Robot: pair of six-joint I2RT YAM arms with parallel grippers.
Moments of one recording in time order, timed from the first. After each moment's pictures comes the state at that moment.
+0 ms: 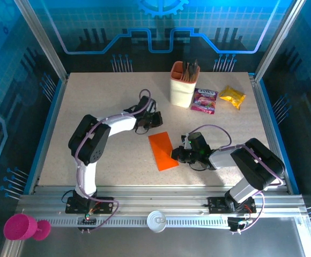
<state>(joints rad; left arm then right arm) -0.53 1.98 1.26 -0.16 0.23 -0.74 0.58 1.58 0.41 0.38 -0.42 0.86</state>
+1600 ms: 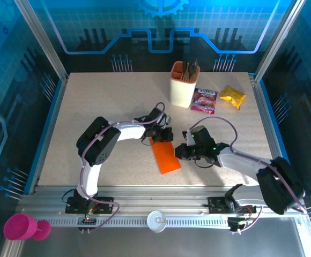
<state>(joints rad) -0.62 2.06 1.23 -0.14 0.40 -0.62 0.57 1.33 0.55 -0.09 -0.42 0.67</state>
